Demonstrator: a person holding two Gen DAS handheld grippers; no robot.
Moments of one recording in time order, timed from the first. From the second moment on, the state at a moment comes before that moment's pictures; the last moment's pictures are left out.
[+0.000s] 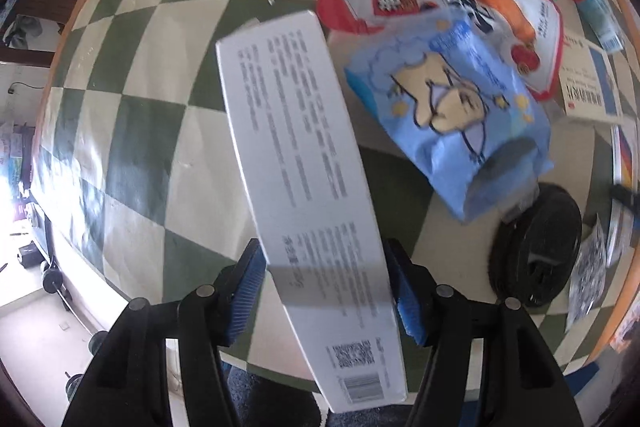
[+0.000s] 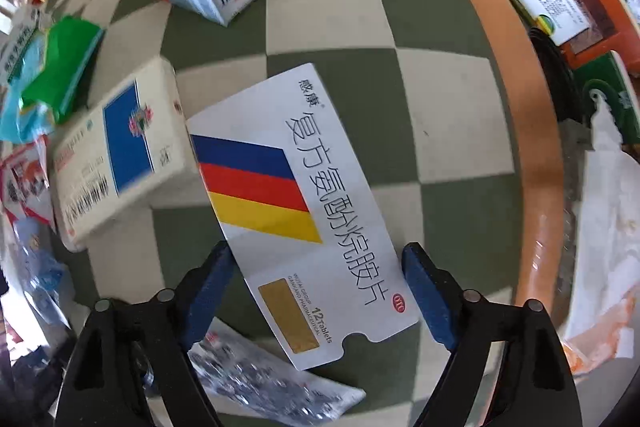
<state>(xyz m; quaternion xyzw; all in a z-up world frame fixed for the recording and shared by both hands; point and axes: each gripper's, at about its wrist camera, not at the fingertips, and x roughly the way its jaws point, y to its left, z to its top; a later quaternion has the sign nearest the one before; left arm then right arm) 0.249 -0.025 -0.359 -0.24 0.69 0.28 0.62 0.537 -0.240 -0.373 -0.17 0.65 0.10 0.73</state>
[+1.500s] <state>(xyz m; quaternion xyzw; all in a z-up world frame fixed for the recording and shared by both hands) 0.126 0.072 -0.372 -0.16 0.66 0.16 0.72 0.218 -0.168 -0.286 -0.02 0.59 0.15 0.79</state>
